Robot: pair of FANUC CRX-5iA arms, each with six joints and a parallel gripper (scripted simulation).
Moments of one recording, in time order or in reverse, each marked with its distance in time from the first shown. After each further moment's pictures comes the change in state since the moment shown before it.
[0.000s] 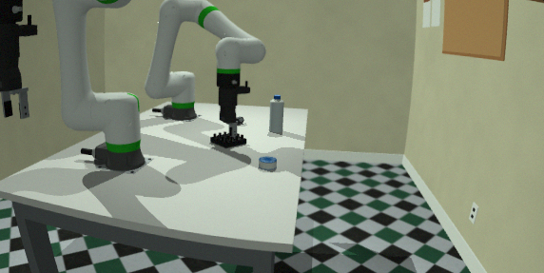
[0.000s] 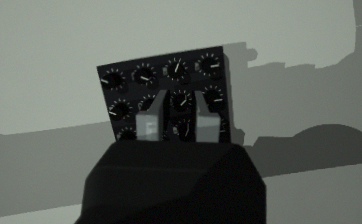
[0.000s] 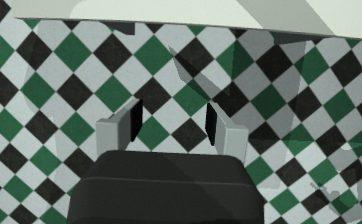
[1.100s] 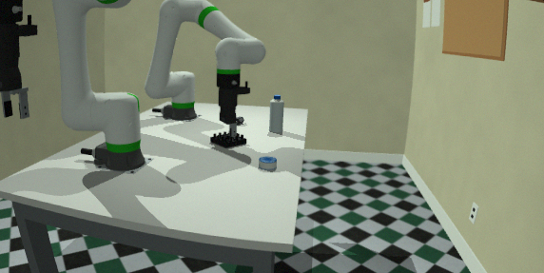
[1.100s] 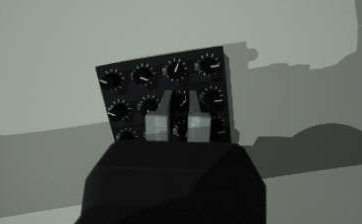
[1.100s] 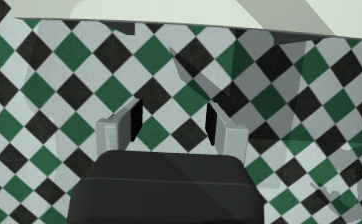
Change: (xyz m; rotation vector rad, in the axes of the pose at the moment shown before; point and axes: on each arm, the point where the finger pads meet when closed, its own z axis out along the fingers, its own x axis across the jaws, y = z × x) left arm 0.000 0.000 0.002 0.000 0.000 0.000; right arm 0.000 0.000 0.000 0.000 0.000 0.000
